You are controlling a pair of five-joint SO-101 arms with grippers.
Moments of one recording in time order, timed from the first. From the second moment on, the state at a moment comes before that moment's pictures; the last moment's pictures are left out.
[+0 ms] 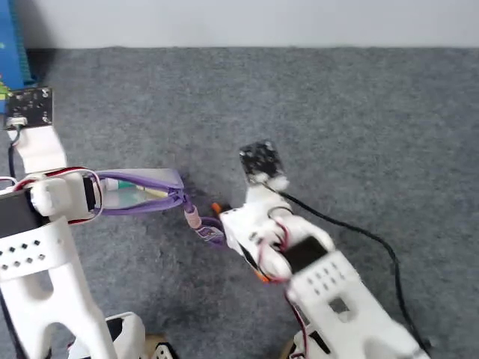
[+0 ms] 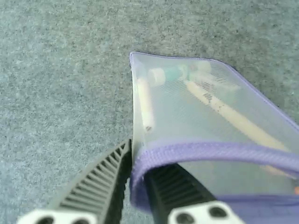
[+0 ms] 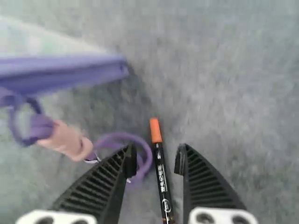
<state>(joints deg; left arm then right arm) -20.9 -33.5 10.5 99.4 0.1 -35.4 -41.8 54.3 43.9 -11.1</state>
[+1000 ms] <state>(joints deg) -20.9 -33.5 10.9 99.4 0.1 -32.2 14.2 23.3 44.1 -7.3</state>
